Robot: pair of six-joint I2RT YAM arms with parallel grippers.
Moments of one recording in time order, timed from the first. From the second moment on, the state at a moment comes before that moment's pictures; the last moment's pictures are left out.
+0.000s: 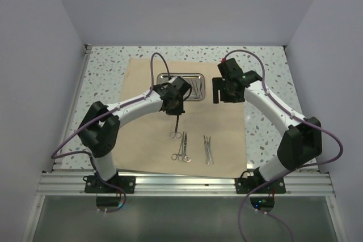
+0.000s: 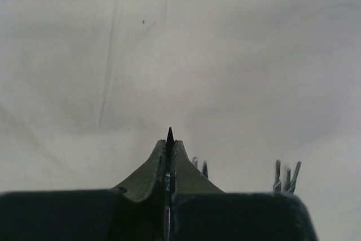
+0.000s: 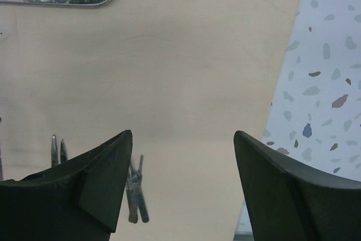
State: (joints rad) left arm -0.74 1.79 1.34 -0.63 -0.19 -0.71; right arm 0.45 1.56 1.34 -0.88 0.21 0.37
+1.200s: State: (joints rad) left arm -0.81 1.99 1.72 -0.72 -0.36 -0.74; right arm 0.45 1.32 1.20 -0.89 0.14 0.46
